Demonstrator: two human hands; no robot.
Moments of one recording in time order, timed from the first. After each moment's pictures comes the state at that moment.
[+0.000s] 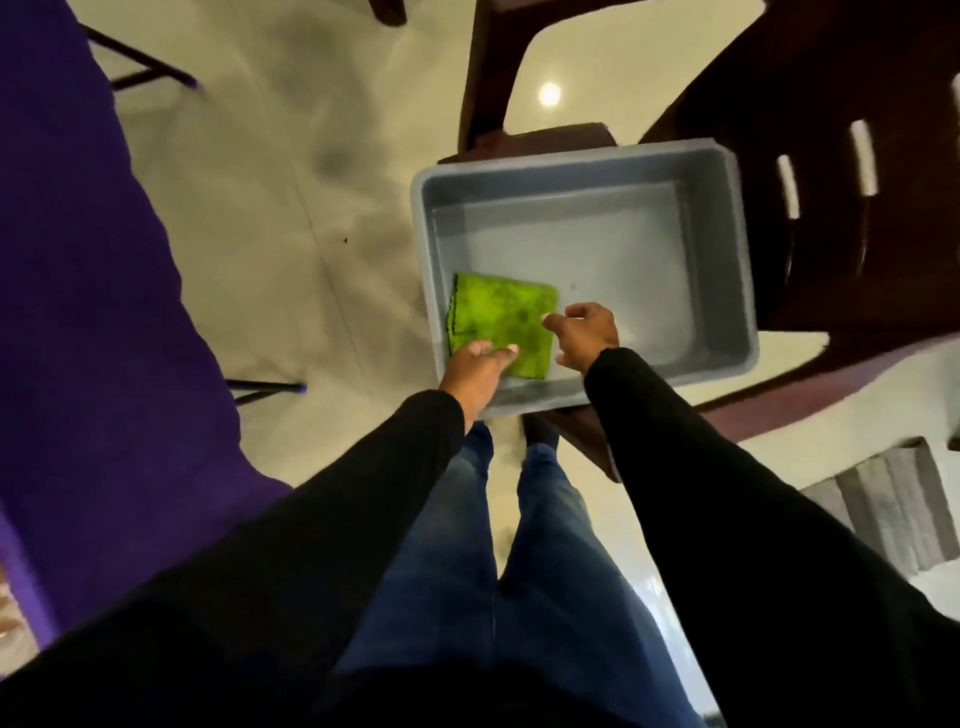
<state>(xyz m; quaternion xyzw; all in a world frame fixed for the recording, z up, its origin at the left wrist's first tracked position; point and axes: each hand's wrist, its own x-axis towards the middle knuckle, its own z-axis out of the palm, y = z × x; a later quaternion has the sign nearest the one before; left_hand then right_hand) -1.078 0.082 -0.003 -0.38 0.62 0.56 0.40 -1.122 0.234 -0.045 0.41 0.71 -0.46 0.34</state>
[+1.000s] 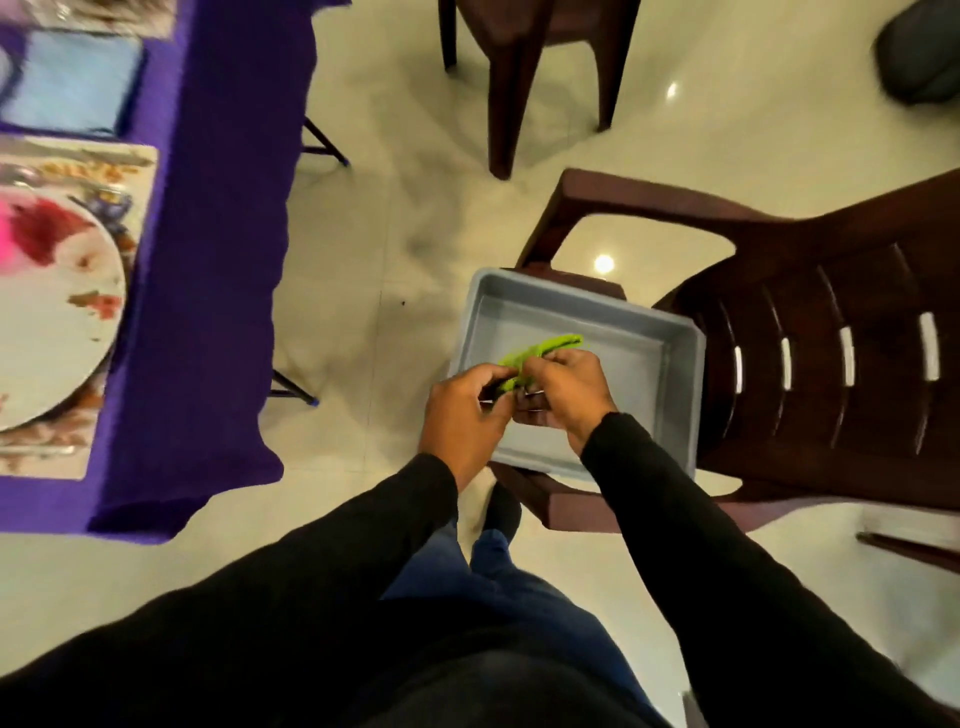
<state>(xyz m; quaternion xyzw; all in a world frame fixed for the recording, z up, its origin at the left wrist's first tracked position) -1.032 0.099 0.164 -0.23 0.80 0.56 0.03 -1.120 0.209 0.180 0.18 0.70 -0.57 0.39</state>
